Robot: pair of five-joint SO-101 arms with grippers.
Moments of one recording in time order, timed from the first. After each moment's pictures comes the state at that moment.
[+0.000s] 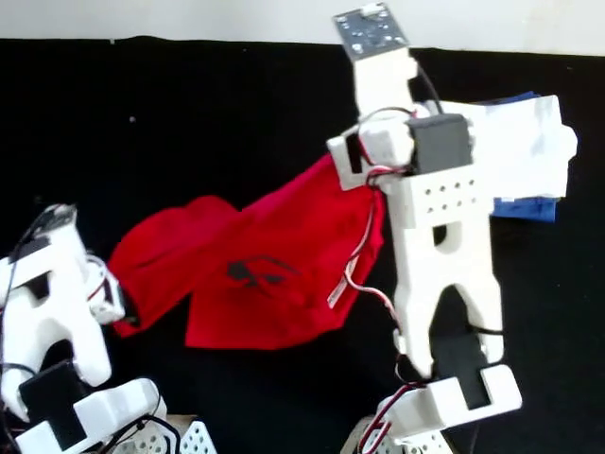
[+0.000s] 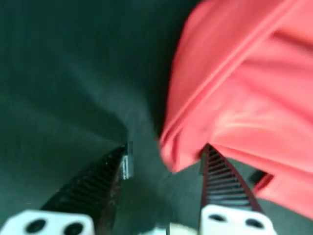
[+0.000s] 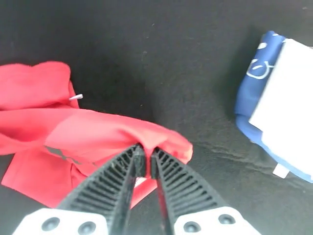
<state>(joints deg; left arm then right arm) -39.5 -11.4 47.3 65.3 -43.6 -20.2 -0.7 -35.6 100.5 7.4</state>
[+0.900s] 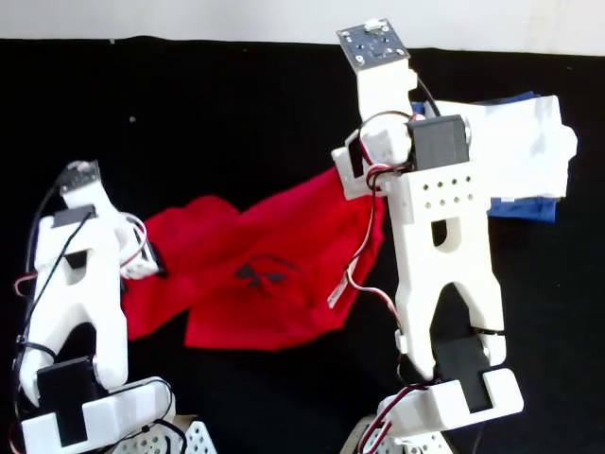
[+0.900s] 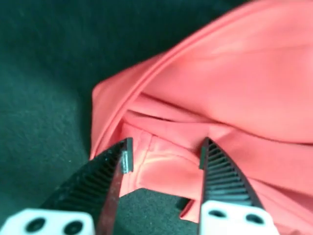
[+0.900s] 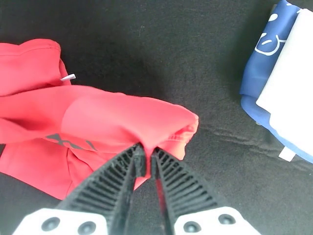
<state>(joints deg) -23.6 -11.4 43.0 57.7 -24.5 -19.9 -1.1 -29.4 100.5 7.4</state>
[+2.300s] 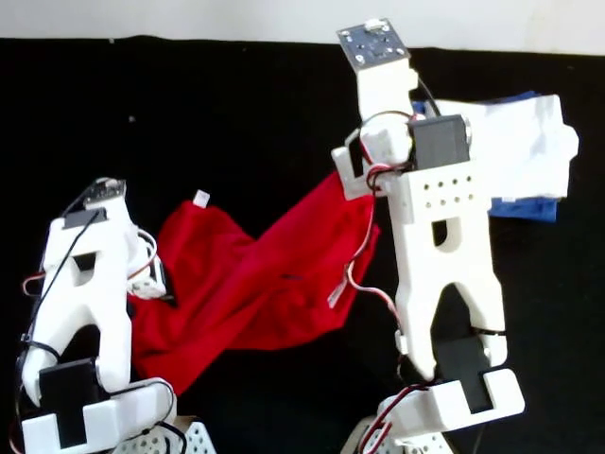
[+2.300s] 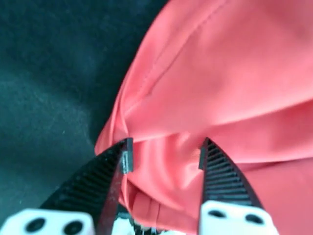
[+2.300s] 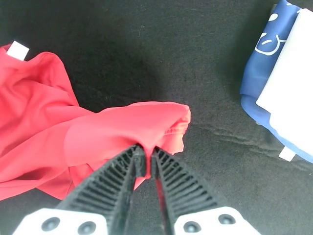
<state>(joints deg) -21.0 -11.7 44.2 64.2 -30.0 -19.9 -1.1 -29.4 100.5 7.4</state>
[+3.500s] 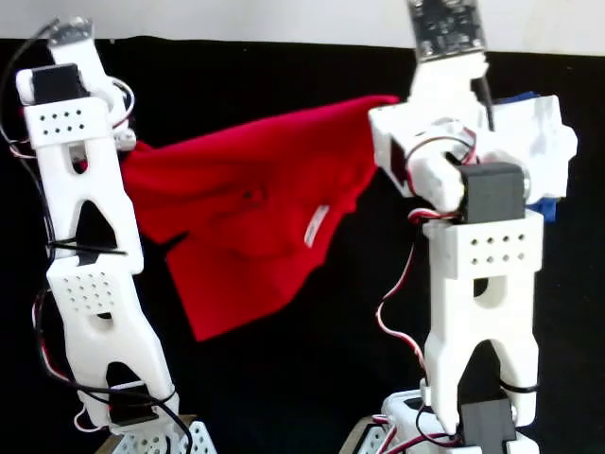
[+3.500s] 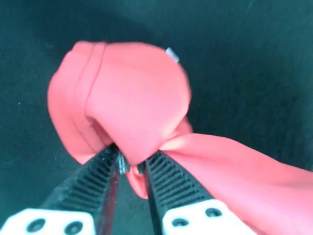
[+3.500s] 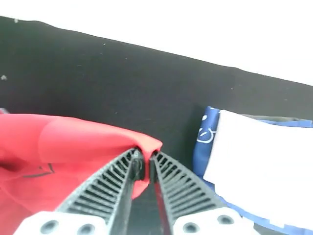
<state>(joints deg) -18.7 41.6 -68.3 100.7 -23.3 -13.3 -17.8 -16.4 75.8 7.4</state>
